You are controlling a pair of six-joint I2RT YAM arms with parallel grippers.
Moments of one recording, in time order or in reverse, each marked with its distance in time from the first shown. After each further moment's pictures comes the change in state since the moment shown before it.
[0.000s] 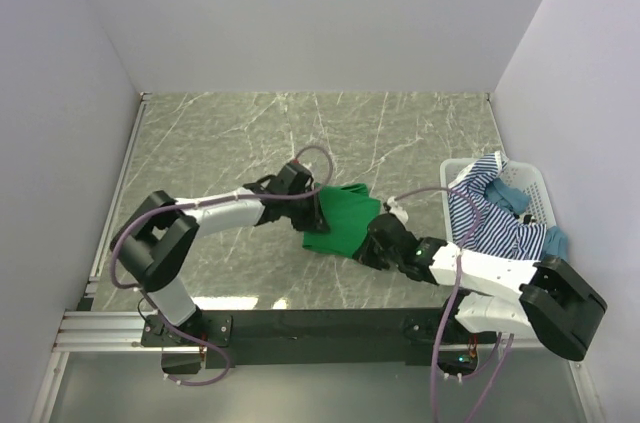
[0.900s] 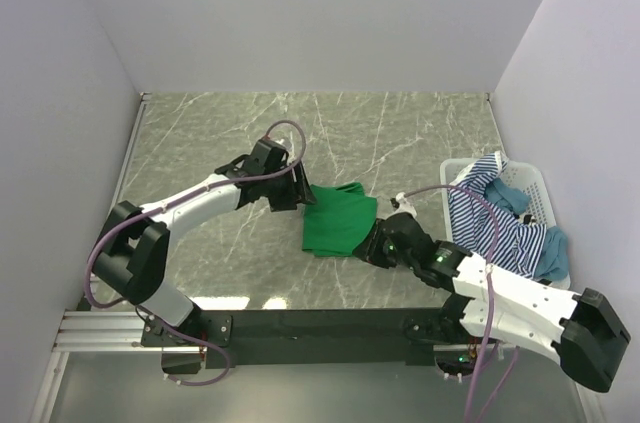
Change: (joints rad) left arm 0.146 -0.108 0.051 -0.162 -0.070 0.068; right arm -0.001 -0.247 -0.022 -0.116 -0.045 -0.034
